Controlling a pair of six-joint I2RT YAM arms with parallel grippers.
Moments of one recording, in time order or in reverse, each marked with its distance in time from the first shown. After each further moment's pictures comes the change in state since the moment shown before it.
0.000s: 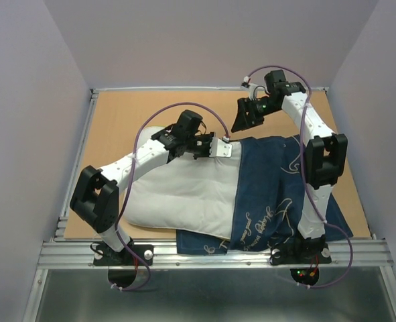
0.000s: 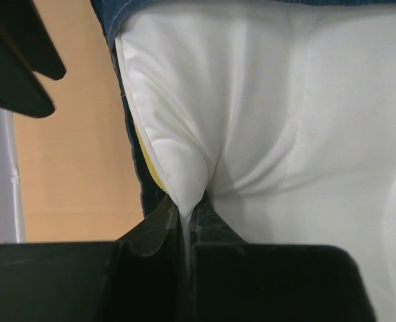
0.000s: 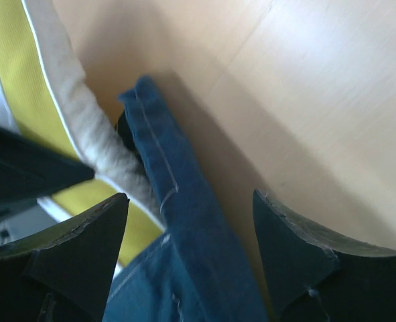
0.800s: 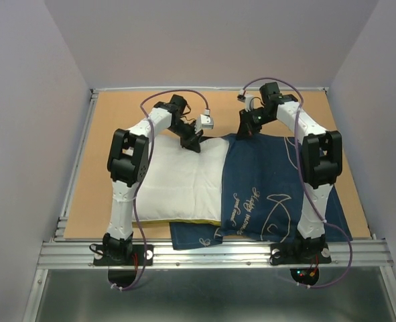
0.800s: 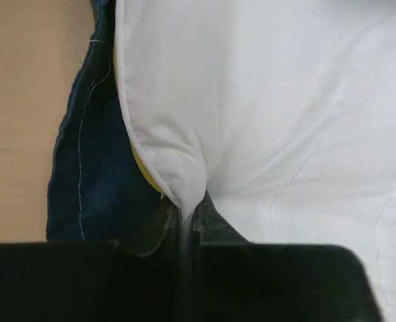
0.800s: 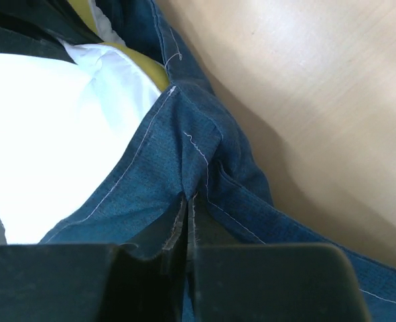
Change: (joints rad) left arm 0.300 0.637 0.566 -0.523 0.304 -0.071; right arm 0.005 0.024 -0.193 0.141 0.098 -0.109
